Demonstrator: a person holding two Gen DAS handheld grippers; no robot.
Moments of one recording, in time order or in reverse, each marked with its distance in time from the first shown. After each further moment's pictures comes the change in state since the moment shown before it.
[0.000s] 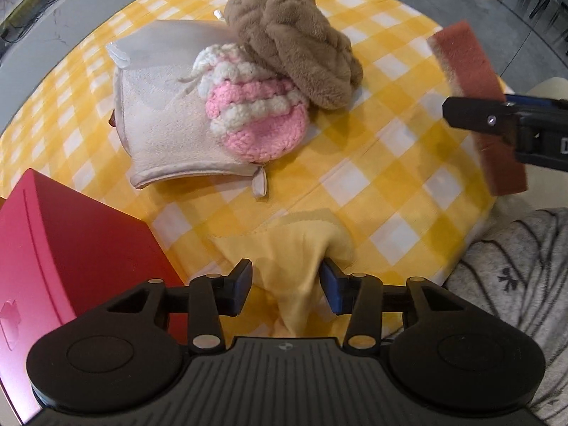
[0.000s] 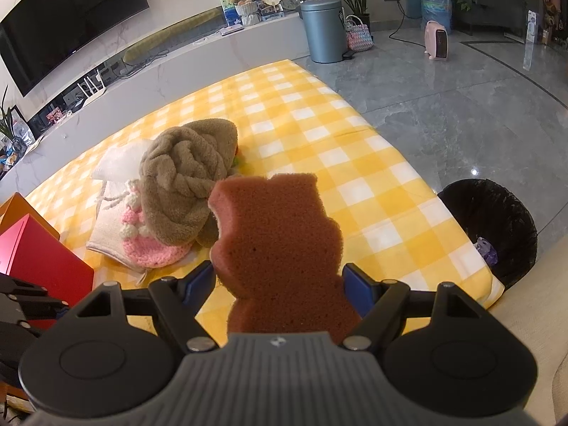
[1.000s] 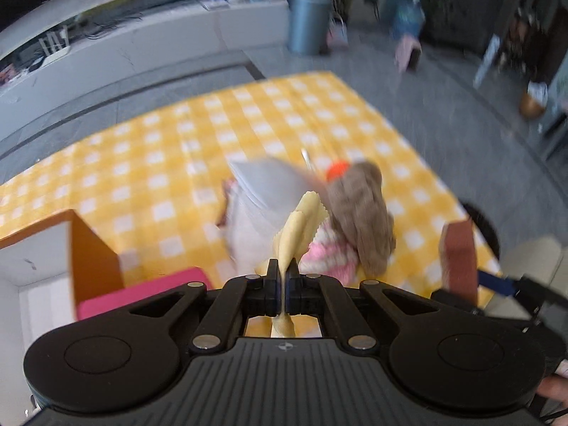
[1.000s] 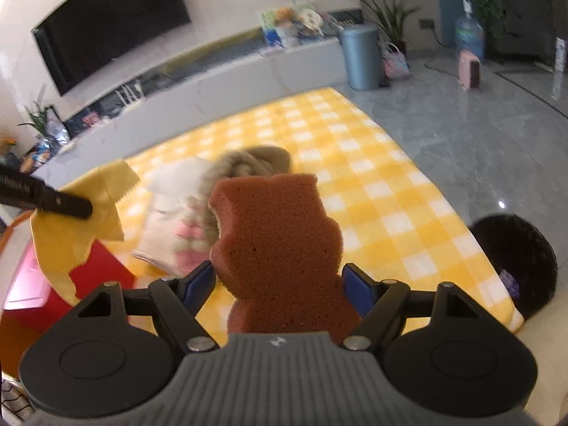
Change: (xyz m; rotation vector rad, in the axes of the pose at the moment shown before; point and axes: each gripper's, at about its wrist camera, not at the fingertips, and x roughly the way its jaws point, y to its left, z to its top) left arm -0.119 0.090 0.016 -0.328 -0.341 -0.041; right arm -0.025 0.027 0.003 -0.083 -0.098 0.123
